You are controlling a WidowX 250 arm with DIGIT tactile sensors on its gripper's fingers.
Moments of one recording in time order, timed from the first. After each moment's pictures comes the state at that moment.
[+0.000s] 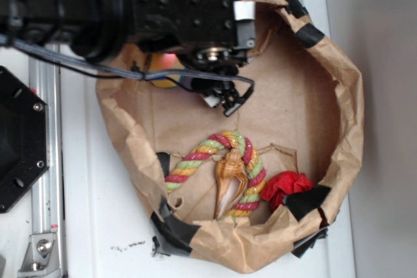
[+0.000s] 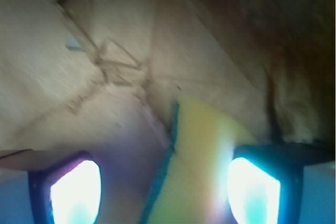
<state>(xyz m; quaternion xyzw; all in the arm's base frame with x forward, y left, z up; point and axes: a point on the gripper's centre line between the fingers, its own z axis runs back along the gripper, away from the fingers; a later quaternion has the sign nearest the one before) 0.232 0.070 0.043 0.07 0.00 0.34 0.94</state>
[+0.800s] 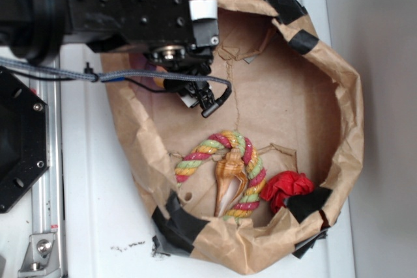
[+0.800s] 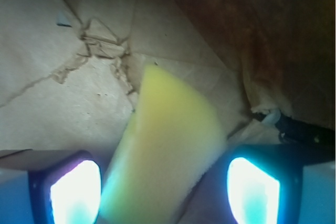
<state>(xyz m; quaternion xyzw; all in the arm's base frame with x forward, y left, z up) 0.212 0.075 0.042 0.08 0.00 0.34 0.94</state>
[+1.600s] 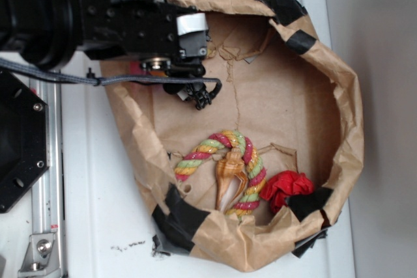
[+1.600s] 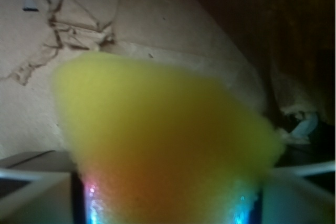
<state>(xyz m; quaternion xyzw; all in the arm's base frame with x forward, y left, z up) 0.211 0.084 0.021 0.08 -0.03 0.34 0.94</state>
